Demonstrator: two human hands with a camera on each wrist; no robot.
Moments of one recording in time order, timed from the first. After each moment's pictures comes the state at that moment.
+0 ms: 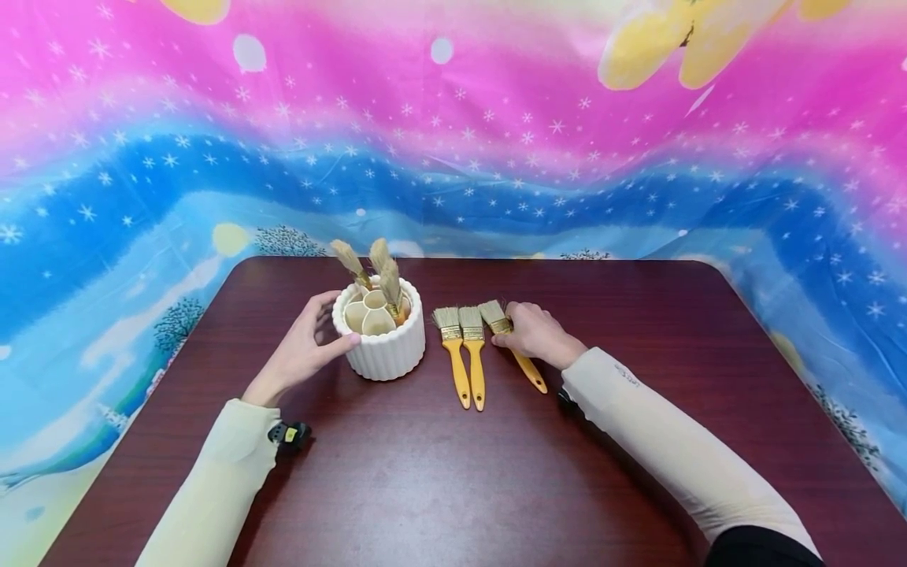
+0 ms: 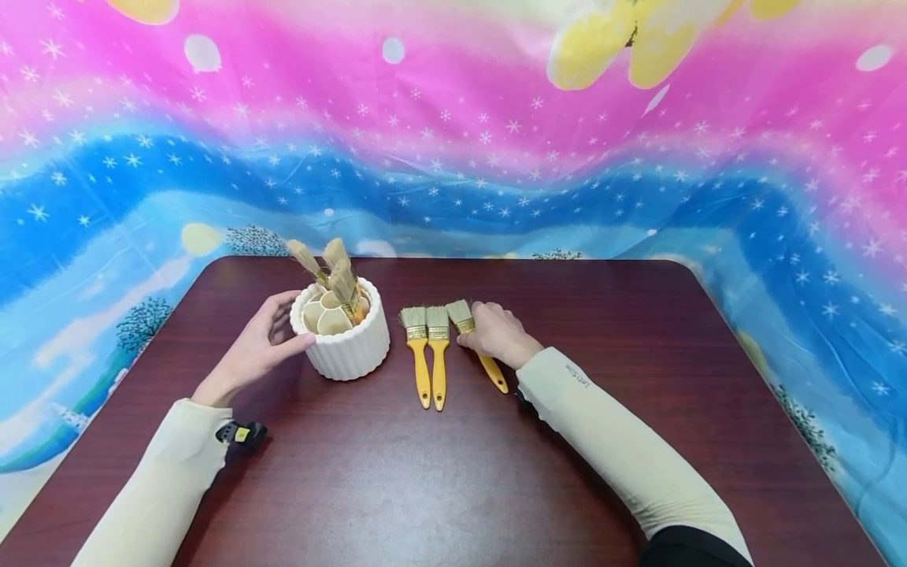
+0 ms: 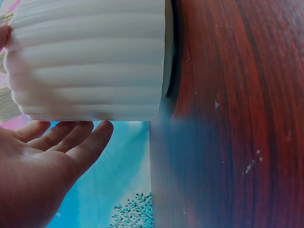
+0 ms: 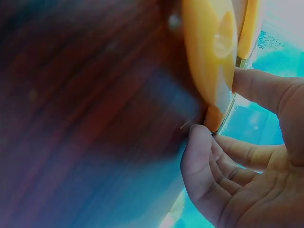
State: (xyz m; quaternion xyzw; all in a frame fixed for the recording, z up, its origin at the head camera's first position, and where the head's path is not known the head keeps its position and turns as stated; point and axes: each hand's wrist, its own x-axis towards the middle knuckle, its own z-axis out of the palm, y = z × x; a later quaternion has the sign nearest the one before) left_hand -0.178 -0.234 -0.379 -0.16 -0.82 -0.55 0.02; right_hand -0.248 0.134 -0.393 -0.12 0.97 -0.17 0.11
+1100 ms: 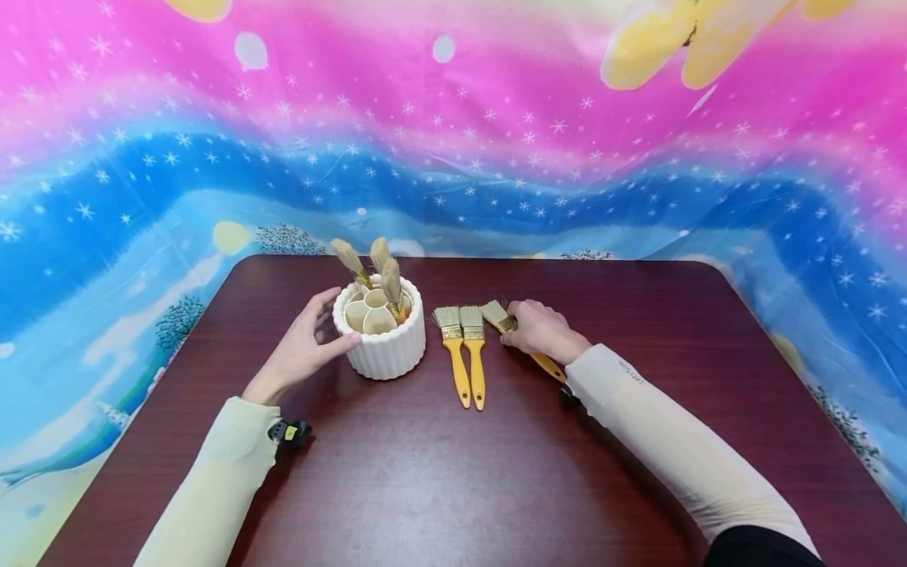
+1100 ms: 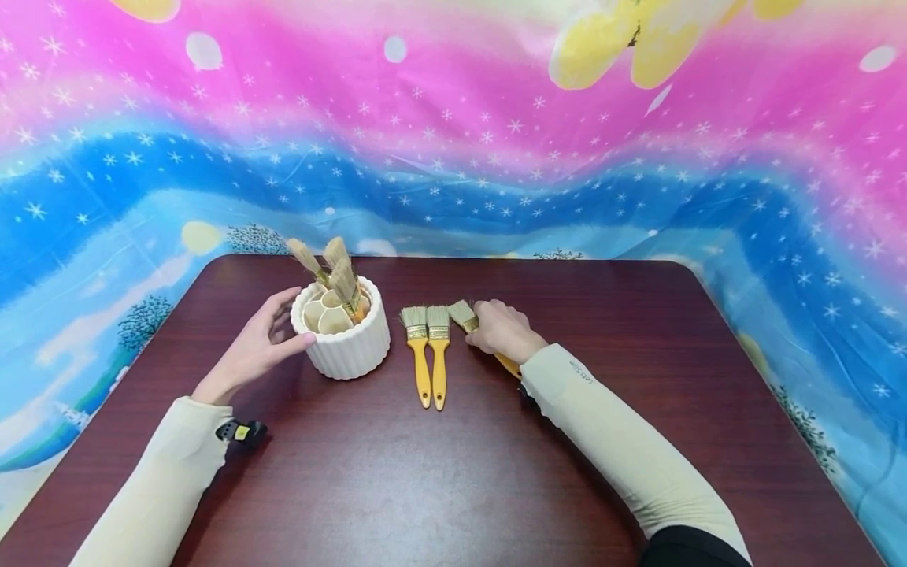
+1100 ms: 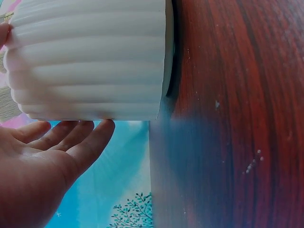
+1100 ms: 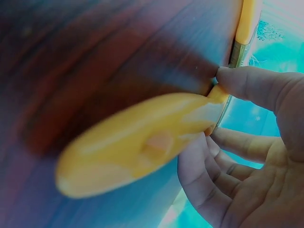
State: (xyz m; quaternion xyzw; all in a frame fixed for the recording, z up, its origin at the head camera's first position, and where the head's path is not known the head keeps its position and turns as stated) left_hand -0.180 -0.235 -0.380 -0.15 -0.82 -0.55 0.02; right_hand -0.256 0.139 -0.391 -0.13 0.98 -0.13 0.12
